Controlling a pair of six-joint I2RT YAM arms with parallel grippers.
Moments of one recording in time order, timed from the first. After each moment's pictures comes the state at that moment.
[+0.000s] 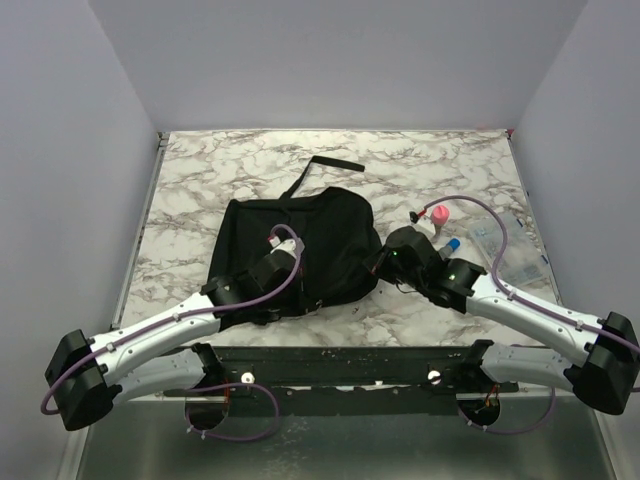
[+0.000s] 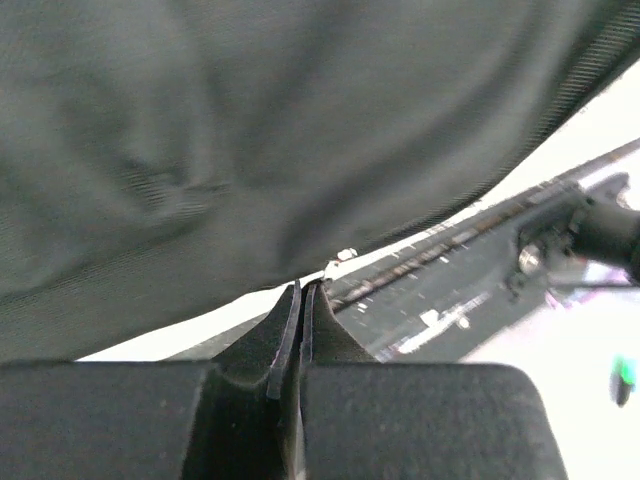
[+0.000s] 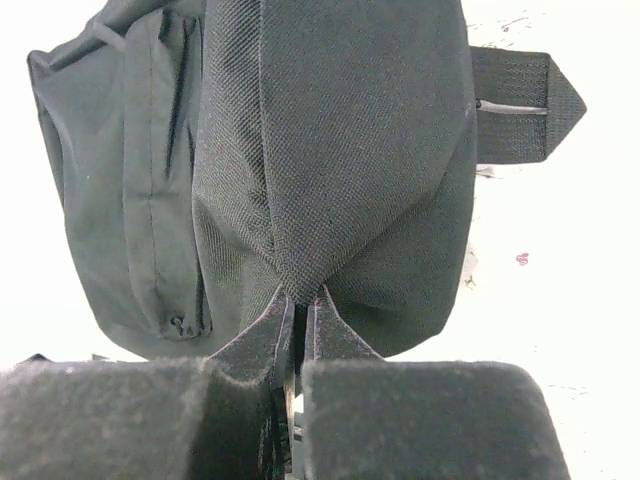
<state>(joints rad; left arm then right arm) -0.94 0.99 0.69 -0.48 0.05 -0.85 0.86 1.11 0.78 -0.36 0.32 1.09</state>
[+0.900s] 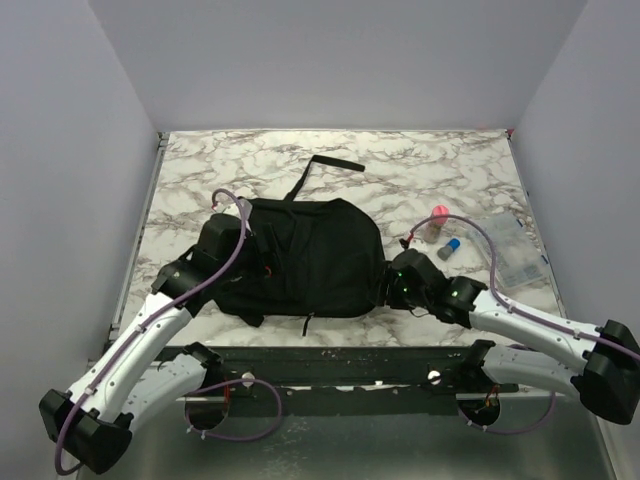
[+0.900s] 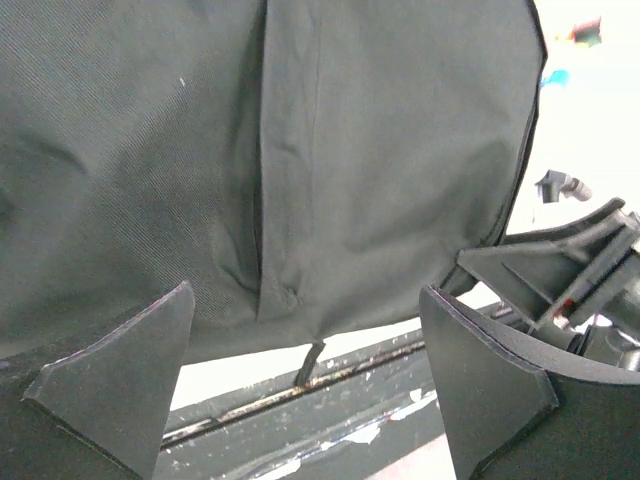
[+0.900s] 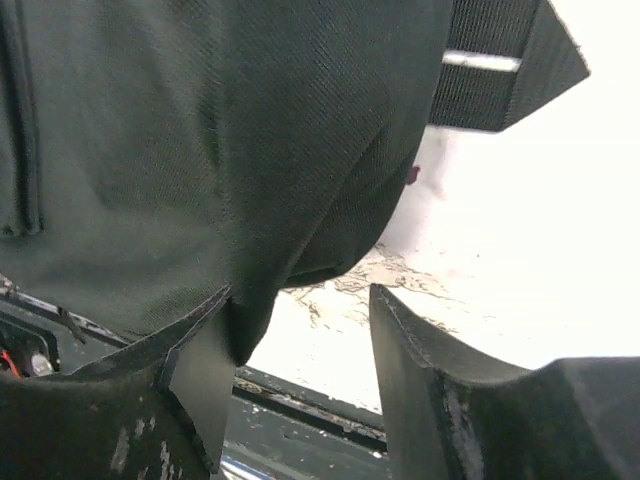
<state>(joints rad) -0.57 0.85 0.81 -0.67 0.09 -0.72 0.85 1.03 0.52 -0.31 0.14 0.87</state>
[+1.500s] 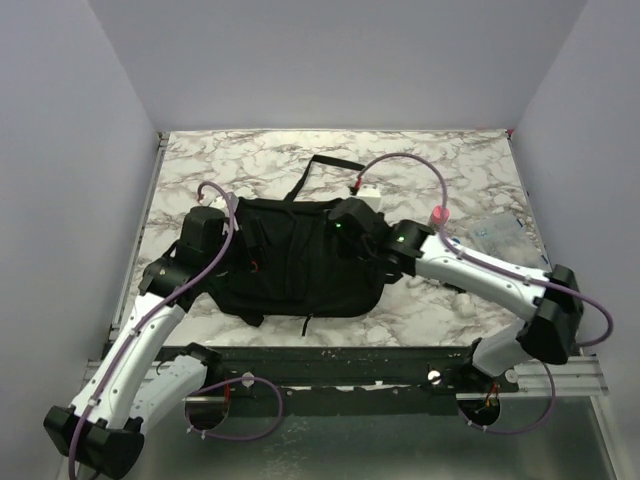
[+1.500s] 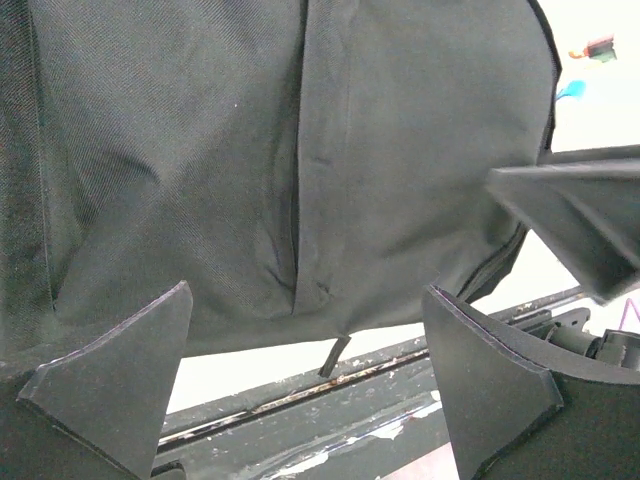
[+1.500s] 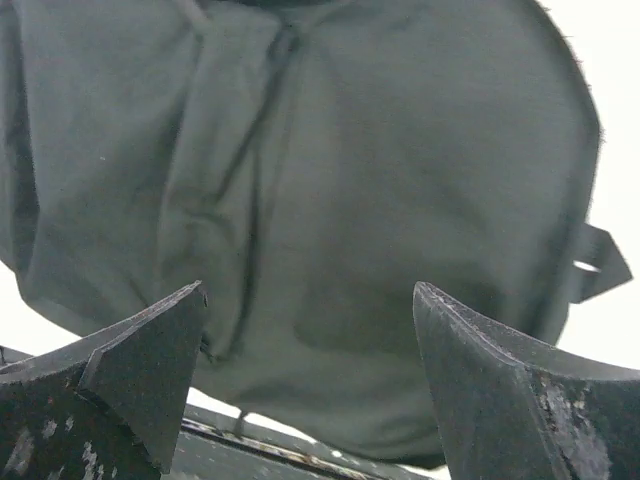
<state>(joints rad) -0.37 0.86 0.90 -0.75 0.17 -0.56 0.97 1.42 1.24 -0.62 0.42 0.79</state>
